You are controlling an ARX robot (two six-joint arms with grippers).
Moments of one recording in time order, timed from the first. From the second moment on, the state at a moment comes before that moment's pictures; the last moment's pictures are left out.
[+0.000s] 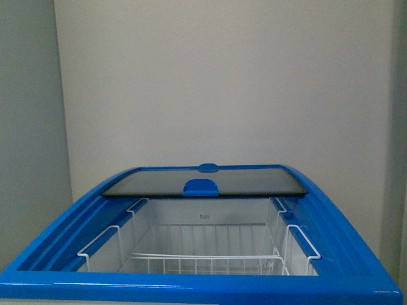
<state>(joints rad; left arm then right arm) 0.00 0.01 0.01 0.00 0.00 0.00 0.00 0.40 0.07 0.33 0.00 -0.01</state>
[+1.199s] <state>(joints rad) 0.00 0.01 0.01 0.00 0.00 0.00 0.00 0.00 0.02 0.00 0.00 -0.01</state>
